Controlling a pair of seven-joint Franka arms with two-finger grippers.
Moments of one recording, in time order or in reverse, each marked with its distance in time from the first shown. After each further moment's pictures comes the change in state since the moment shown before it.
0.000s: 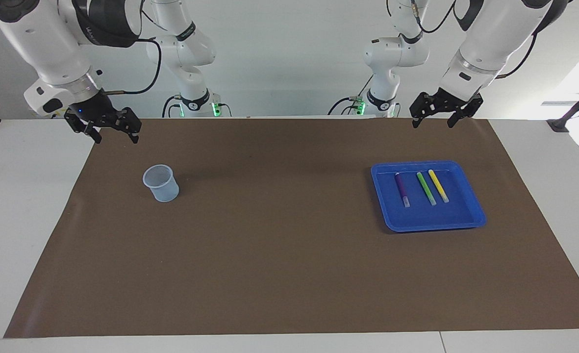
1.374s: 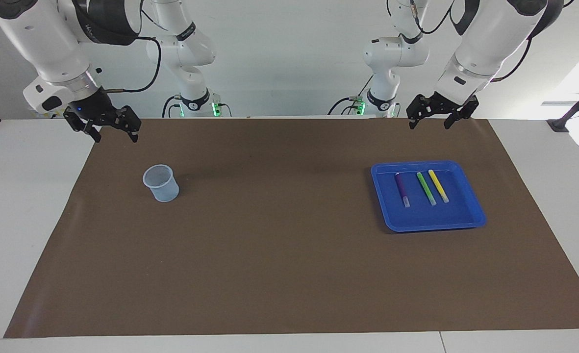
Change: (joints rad) left arm -0.009 -0.005 0.001 -0.042 0.000 0.003 0.000; right arm 0.000 -0.006 0.000 0.000 0.000 0.000 0.000
